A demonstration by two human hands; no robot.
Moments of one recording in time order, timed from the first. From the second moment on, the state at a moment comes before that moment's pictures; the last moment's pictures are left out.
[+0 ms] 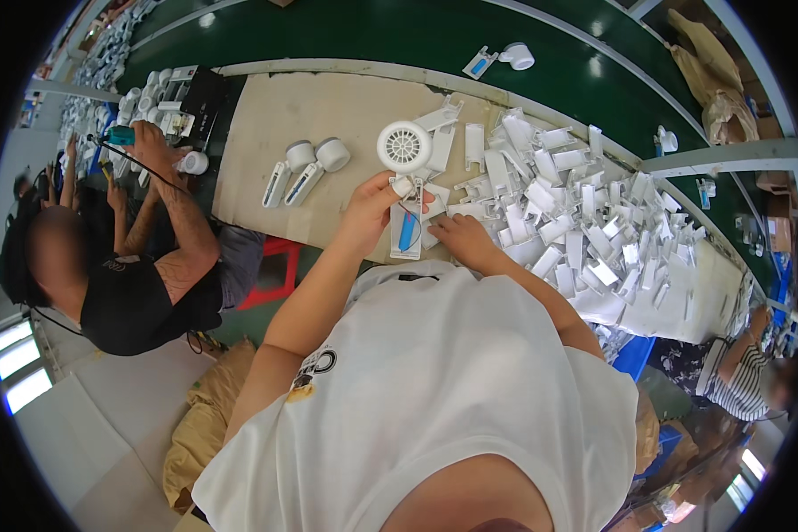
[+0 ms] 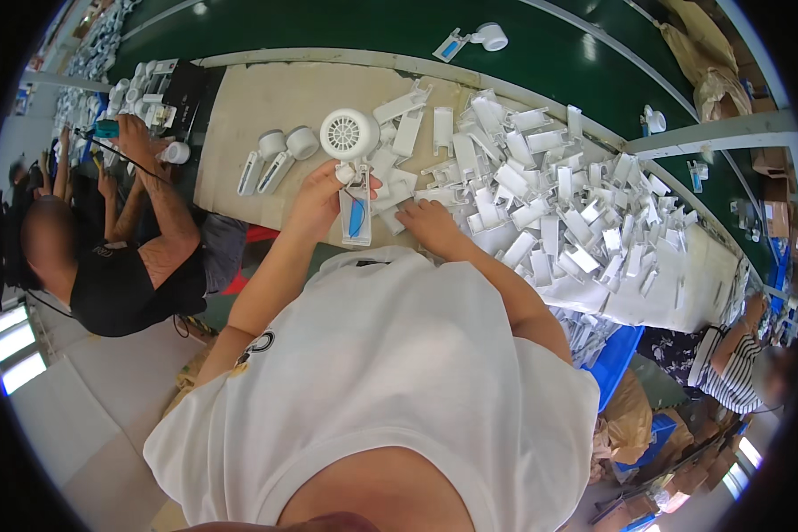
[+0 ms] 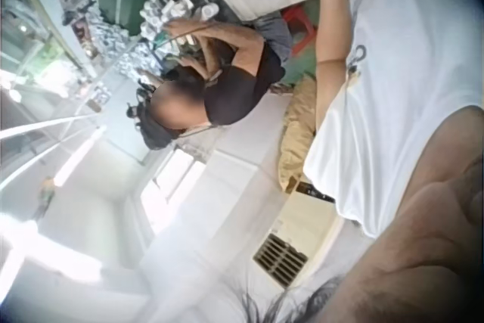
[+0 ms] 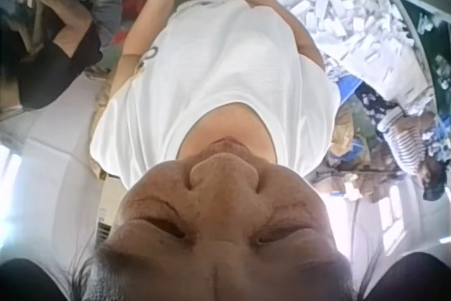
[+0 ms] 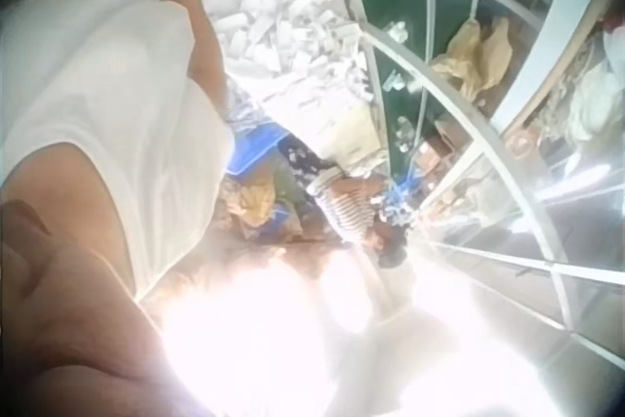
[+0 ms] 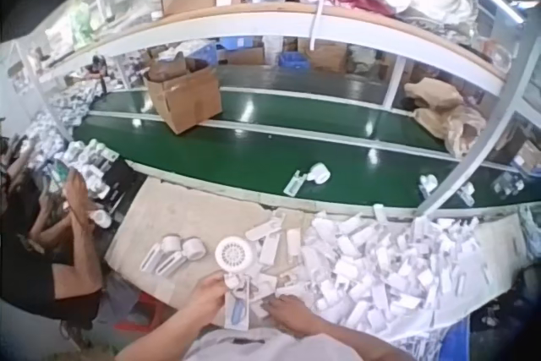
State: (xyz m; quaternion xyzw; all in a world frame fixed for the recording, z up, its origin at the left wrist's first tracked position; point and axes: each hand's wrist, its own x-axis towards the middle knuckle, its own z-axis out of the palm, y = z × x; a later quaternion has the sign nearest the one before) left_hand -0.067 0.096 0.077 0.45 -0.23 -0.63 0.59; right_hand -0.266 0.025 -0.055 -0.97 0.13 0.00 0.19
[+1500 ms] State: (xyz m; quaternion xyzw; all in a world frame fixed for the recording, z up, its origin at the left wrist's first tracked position) left_hand -0.078 0.079 0.068 0.42 -0.09 -0.51 0.75; right_hand -0.241 -0.008 0.126 -0.90 0.24 -0.28 0.23
